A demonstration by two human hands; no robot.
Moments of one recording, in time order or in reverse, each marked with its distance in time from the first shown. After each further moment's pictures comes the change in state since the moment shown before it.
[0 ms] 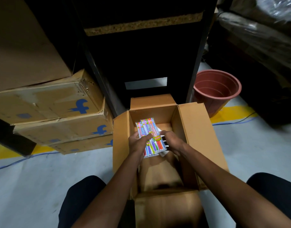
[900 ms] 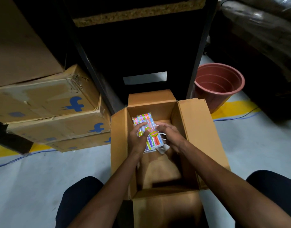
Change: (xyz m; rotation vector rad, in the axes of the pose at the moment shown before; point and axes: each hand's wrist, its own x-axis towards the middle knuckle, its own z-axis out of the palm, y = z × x) left_hand 0.017 -0.011 -0.001 0.289 -0.013 0.358; right_hand 0.000 -0.006 -0.004 0.276 -0.054 -0.105
